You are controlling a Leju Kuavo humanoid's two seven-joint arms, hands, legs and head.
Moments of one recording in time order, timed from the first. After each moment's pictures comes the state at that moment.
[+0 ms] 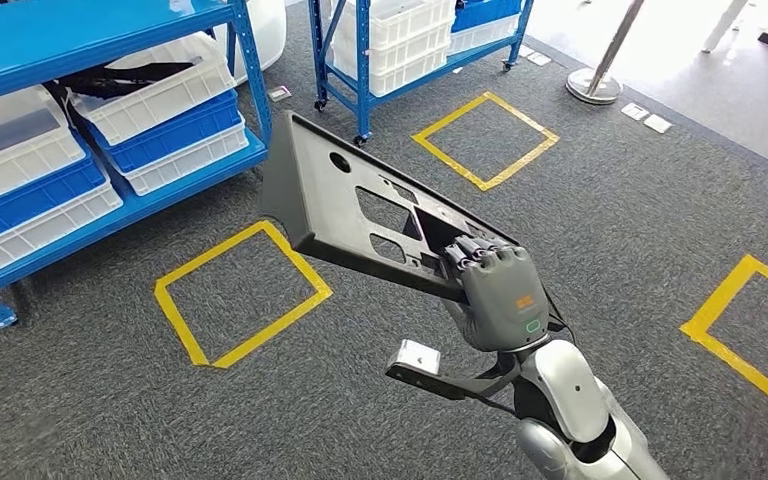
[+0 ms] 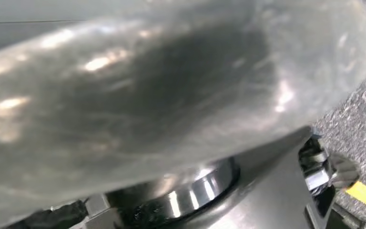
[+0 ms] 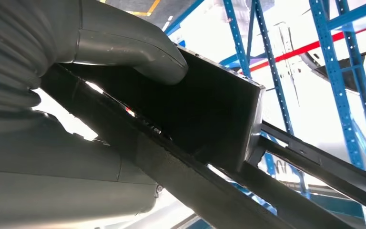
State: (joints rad) left arm 0.23 -0.20 0.24 -0.74 -0.62 -0.02 0.19; right arm -0.16 -0.29 0.59 -1.91 1.11 -0.20 0.26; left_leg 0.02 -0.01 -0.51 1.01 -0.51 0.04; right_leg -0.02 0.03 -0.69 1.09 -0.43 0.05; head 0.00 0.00
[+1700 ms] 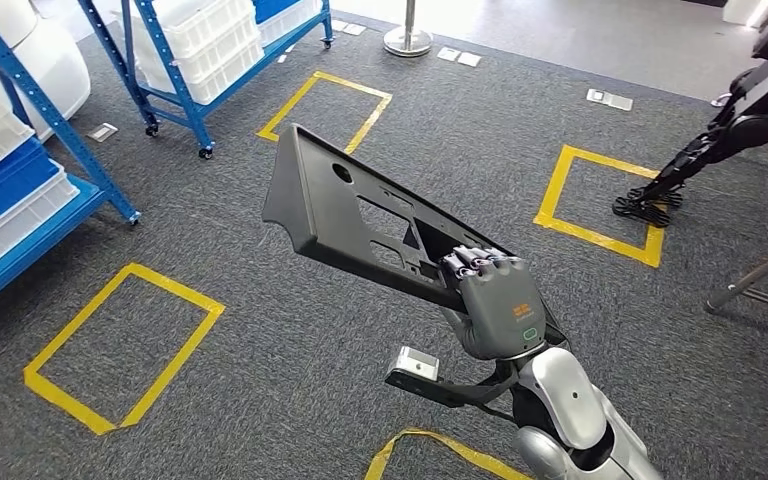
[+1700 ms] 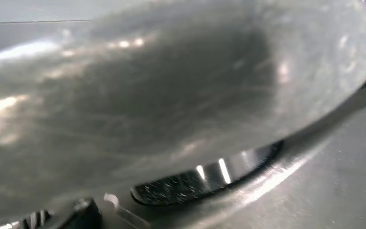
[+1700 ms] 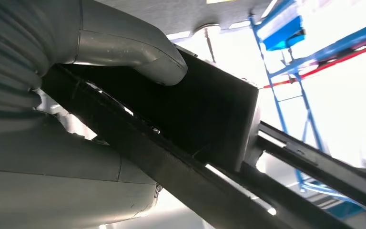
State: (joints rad) left arm 0.25 -0.26 0.42 -0.76 -0.71 -0.10 0.18; right arm -0.14 -0.28 0.61 -1.91 1.10 -0.19 0.26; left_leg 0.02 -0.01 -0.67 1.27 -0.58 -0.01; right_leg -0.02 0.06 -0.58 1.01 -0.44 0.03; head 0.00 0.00
